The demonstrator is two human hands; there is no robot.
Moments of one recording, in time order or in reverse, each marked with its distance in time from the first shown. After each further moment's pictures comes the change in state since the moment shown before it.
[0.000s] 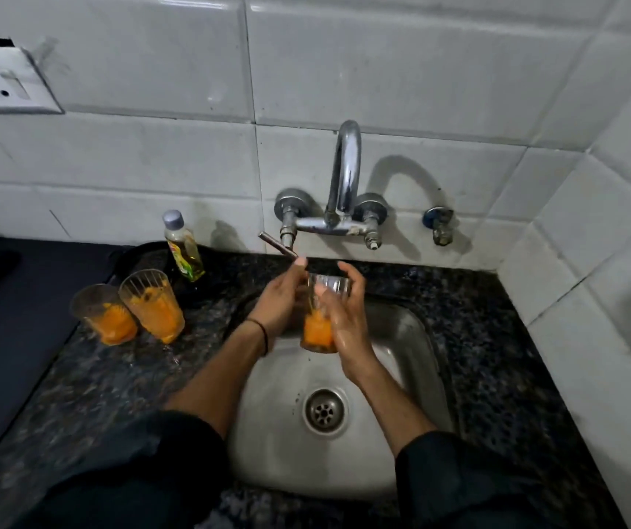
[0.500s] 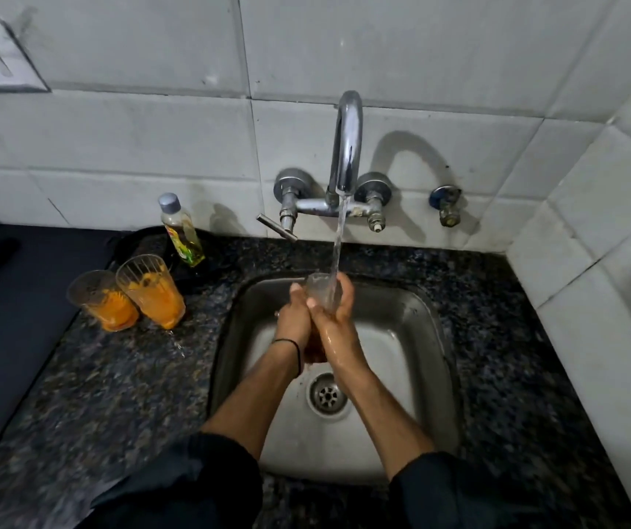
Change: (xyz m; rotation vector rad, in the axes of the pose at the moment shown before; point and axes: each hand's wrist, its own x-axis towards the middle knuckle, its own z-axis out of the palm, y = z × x) left_hand 0.001 -0.061 0.028 -0.097 0.222 -0.295; right_hand -0.017 0.031 0.015 -0.042 0.018 0.144
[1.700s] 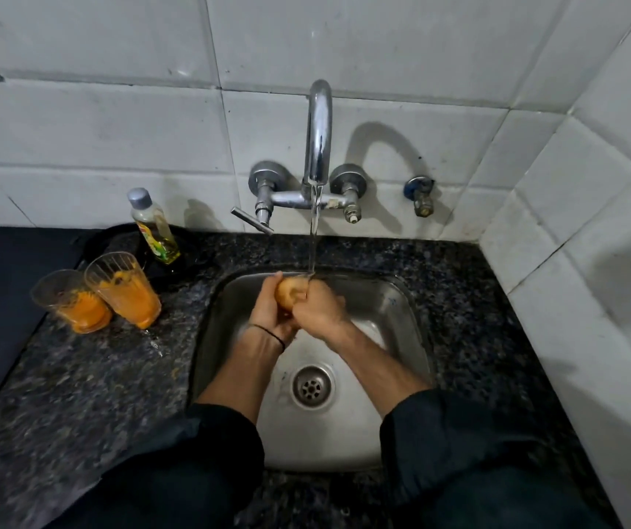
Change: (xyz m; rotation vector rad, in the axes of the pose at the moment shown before) left_hand 0.025 0.003 0.001 -0.552 -0.186 -0.165; right_hand 0.018 -0.041 -0.014 -0.904 -0.159 0.006
